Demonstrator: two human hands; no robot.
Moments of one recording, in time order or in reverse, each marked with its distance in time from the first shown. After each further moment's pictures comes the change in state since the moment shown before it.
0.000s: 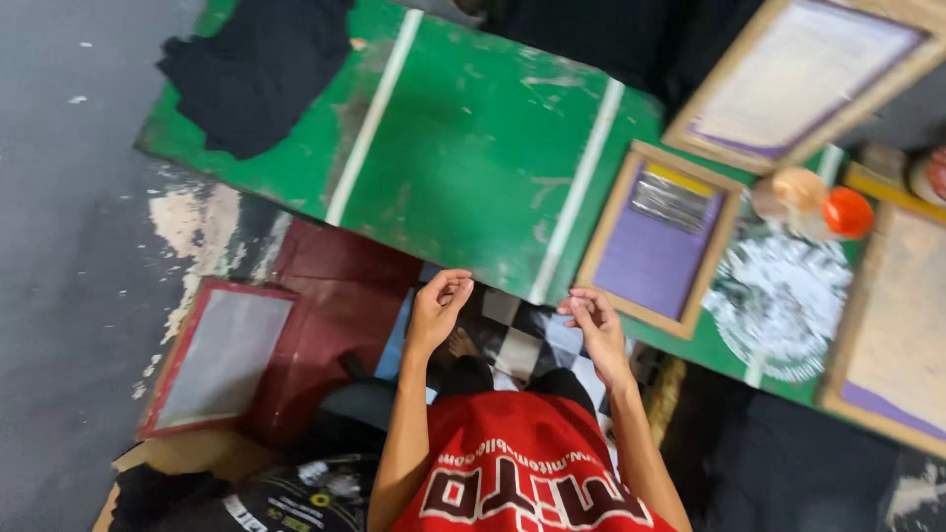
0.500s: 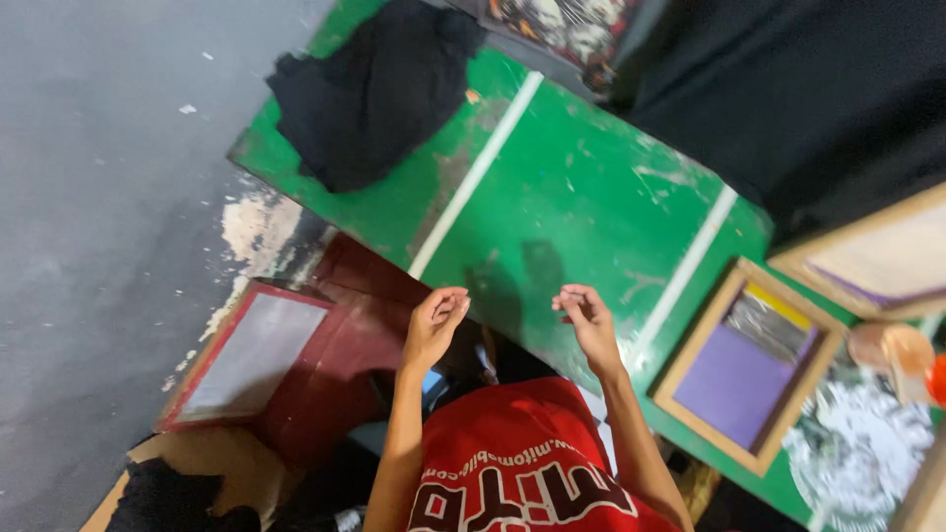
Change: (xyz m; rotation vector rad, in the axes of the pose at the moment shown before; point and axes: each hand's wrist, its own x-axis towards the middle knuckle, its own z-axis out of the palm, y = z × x) left_hand 0.120 0.012 -0.175 -0.077 0.148 -0.001; right_hand 0.170 -0.029 0.216 -0.164 -0.150 0.012
